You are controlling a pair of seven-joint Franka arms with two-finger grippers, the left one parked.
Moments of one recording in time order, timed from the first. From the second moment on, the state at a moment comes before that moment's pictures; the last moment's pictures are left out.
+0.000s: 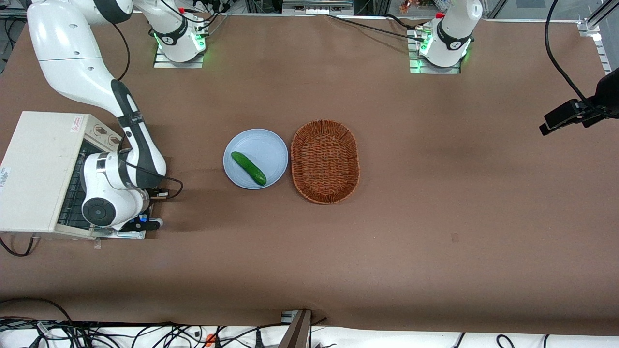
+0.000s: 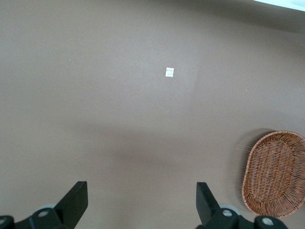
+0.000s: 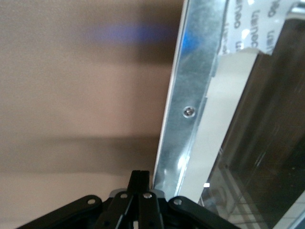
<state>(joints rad) 0.02 0.80 0.05 -1.45 -0.14 1.86 0.08</state>
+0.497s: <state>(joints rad) 0.05 0.79 0.05 -1.38 -0.05 1.72 0.08</state>
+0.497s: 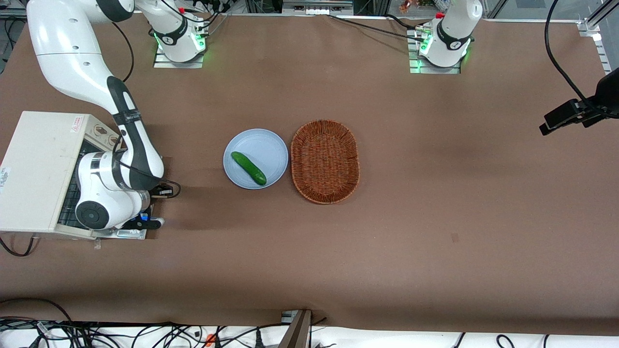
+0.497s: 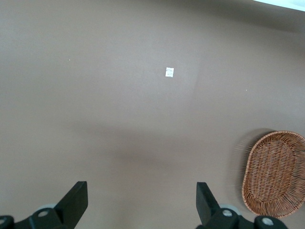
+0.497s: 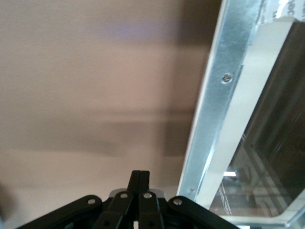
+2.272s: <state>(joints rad) 0.03 0.20 -0.02 -1.25 -0.05 1.22 -0.10</state>
